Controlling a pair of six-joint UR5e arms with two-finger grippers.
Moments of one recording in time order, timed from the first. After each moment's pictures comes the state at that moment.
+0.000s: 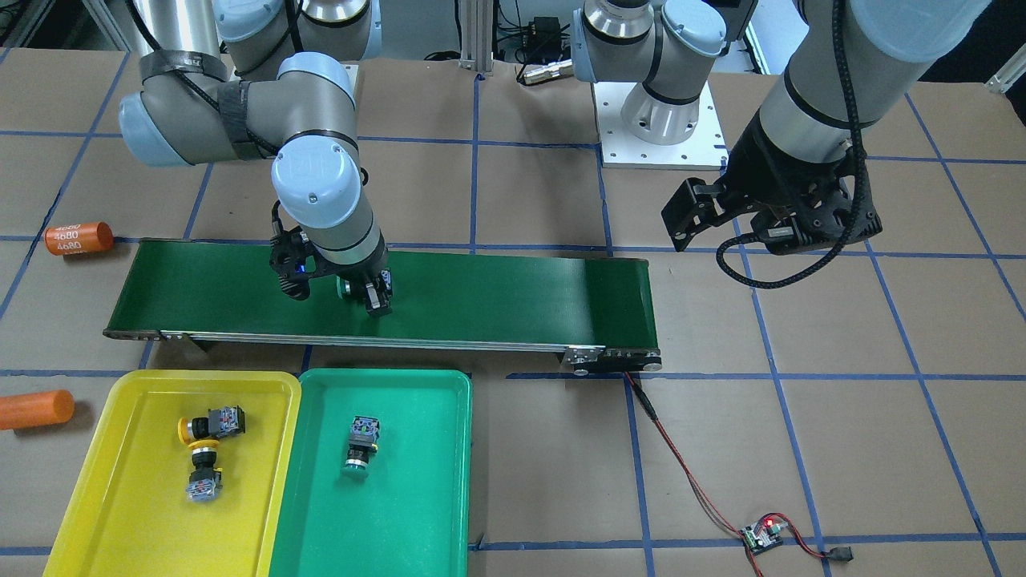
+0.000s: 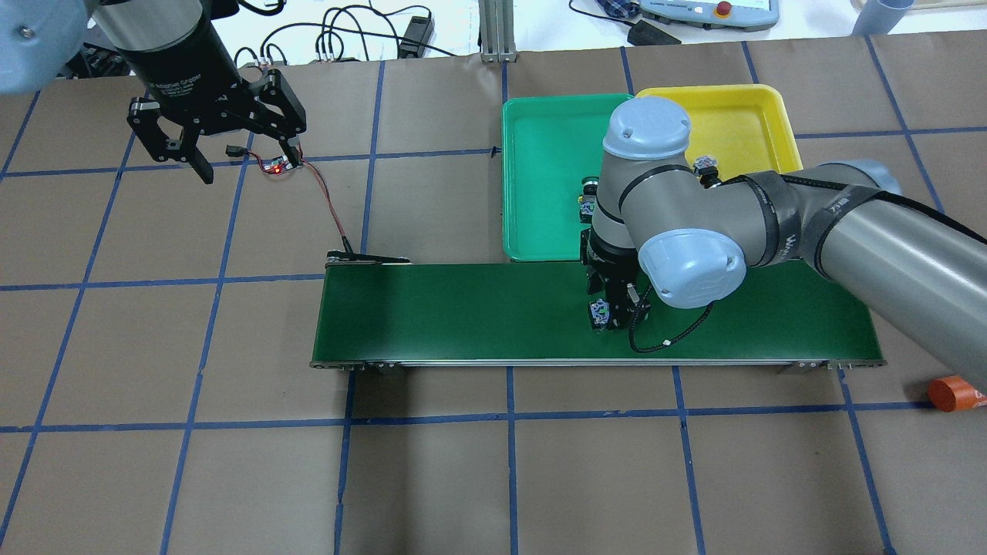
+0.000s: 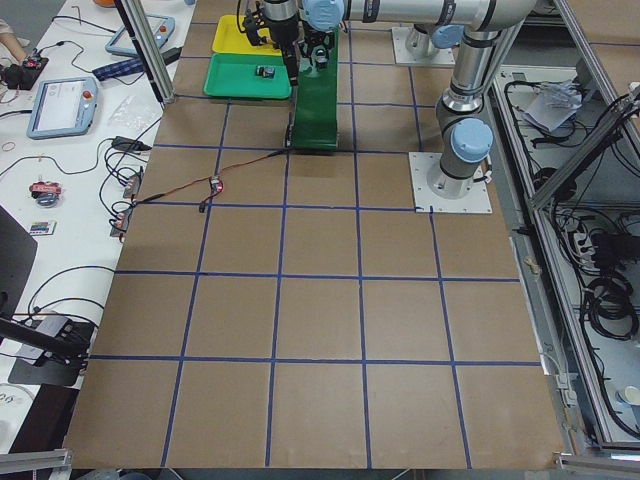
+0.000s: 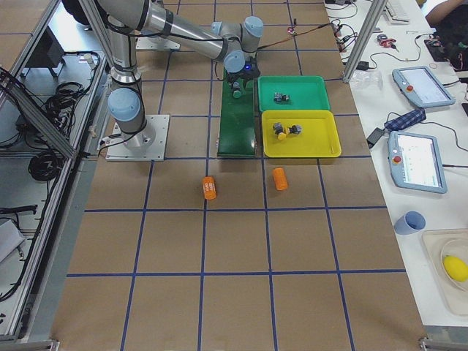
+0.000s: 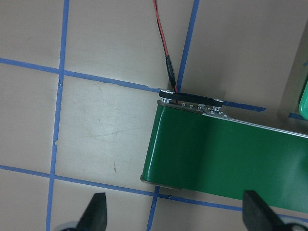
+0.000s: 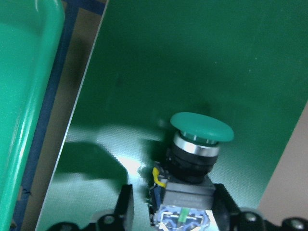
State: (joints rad) left arm -1.53 -1.70 -1.41 -1.70 1.57 -0.17; right arm 1.76 -1.33 1.90 -1.98 -1.52 1.41
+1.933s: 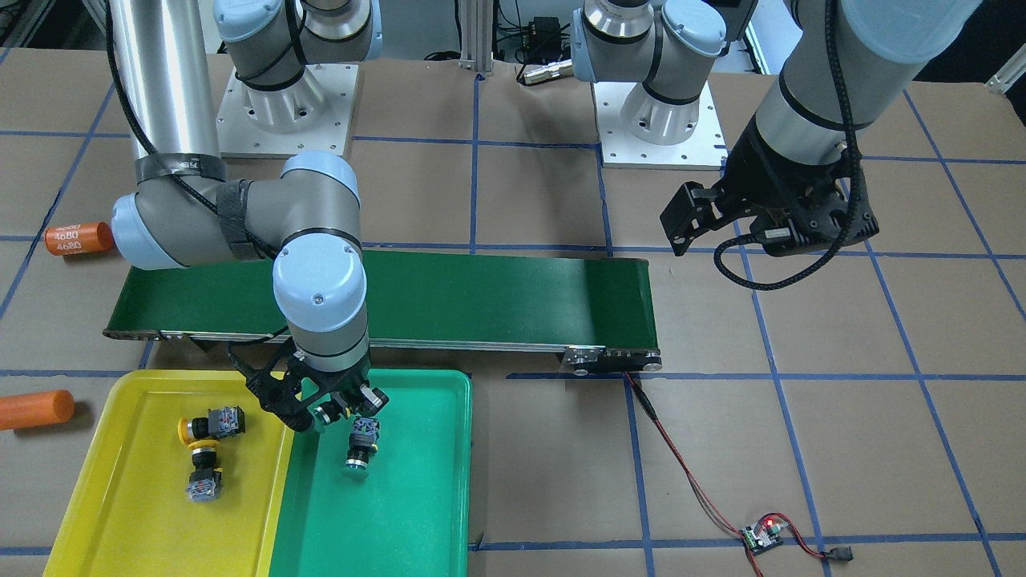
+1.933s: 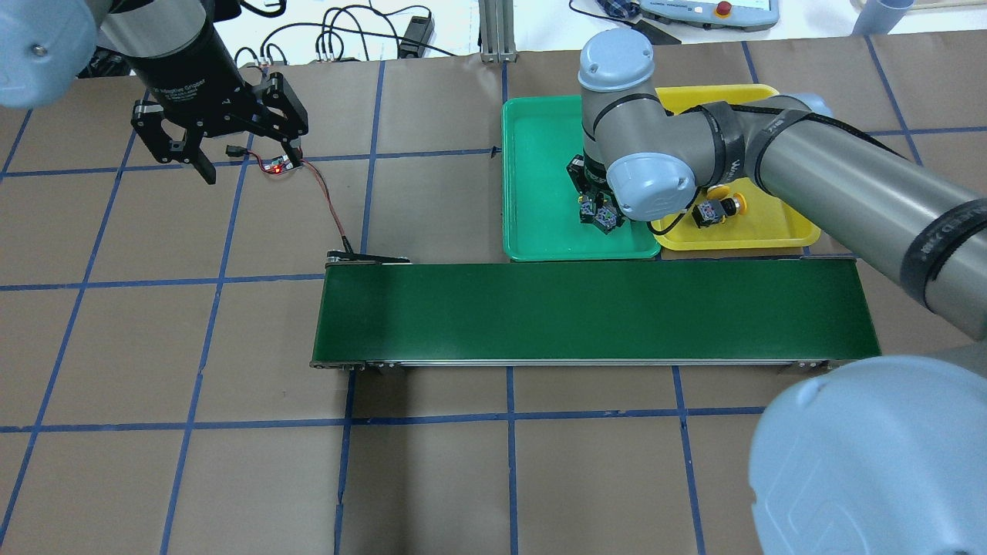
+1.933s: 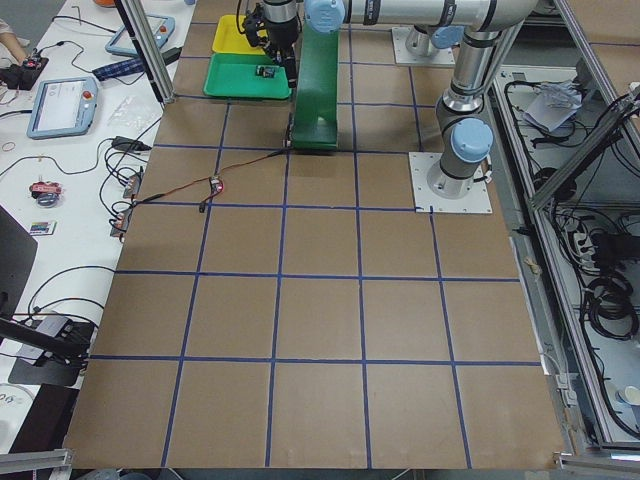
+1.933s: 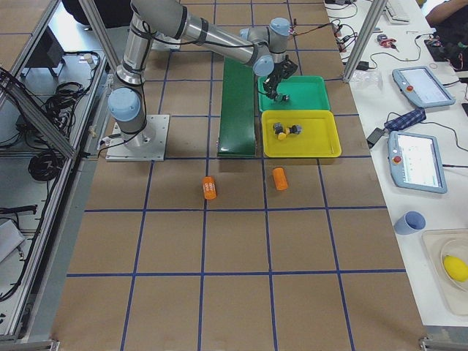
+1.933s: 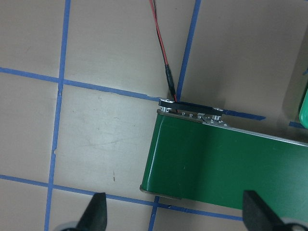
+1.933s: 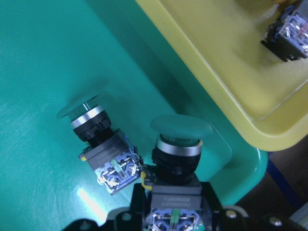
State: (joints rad) left arm -1.53 -1.68 -1.45 -1.66 1.57 -0.16; right arm 1.74 -1.07 1.62 -2.13 -1.69 0.84
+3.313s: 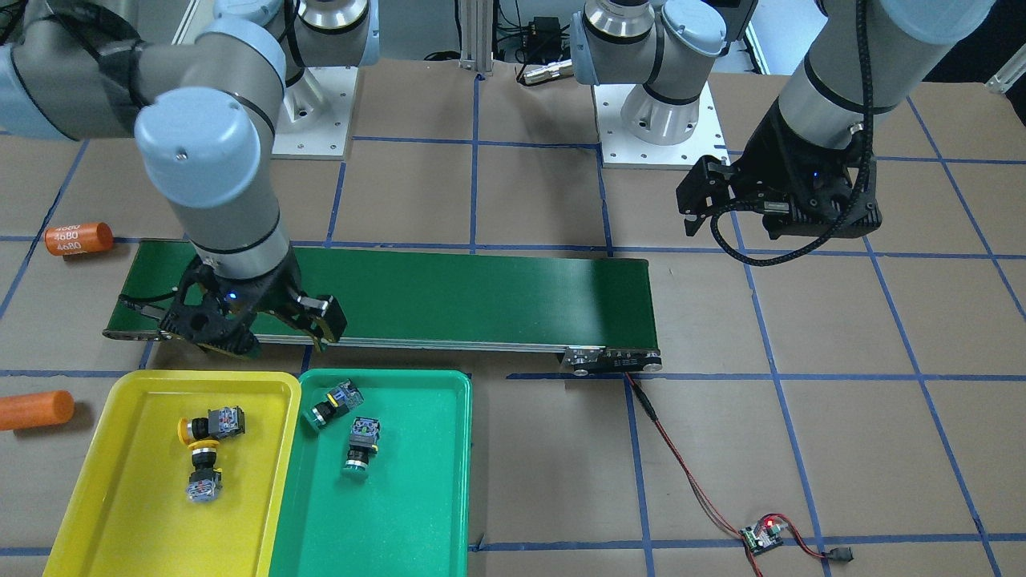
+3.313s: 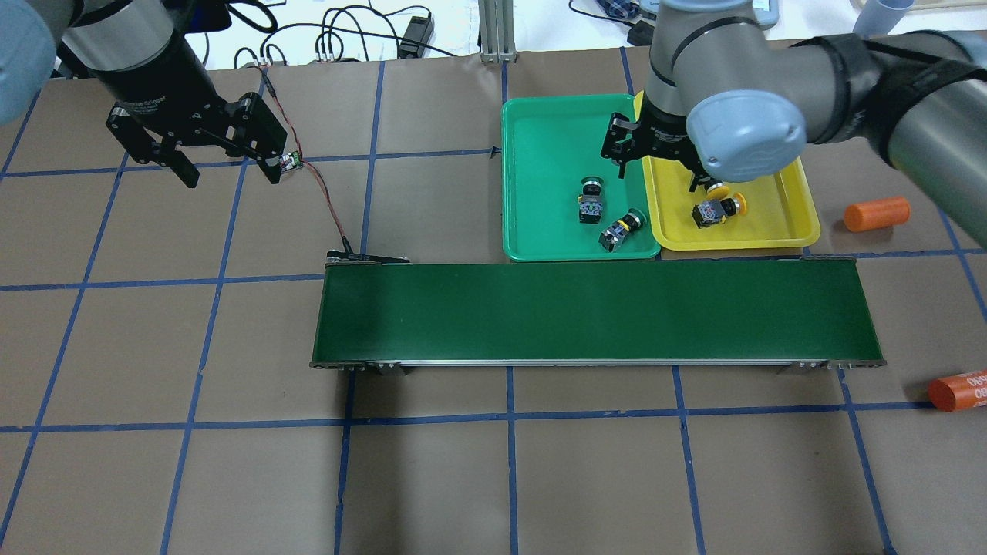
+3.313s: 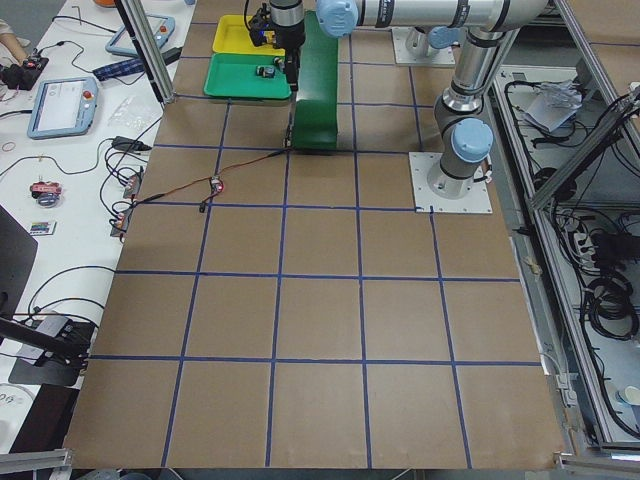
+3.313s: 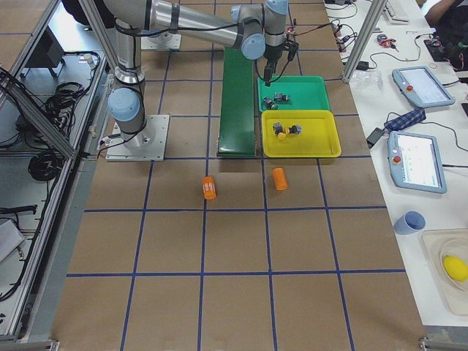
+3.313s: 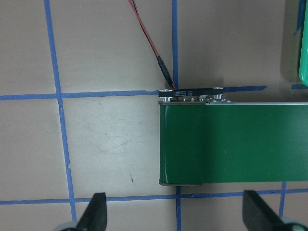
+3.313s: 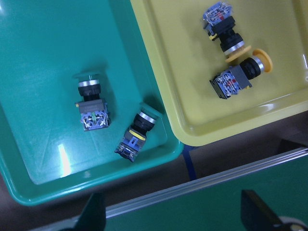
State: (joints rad) left arm -1.49 -1.65 -1.48 -1.66 1.55 0.09; right arm 1.64 -1.35 1.62 -1.87 -1.64 0.34
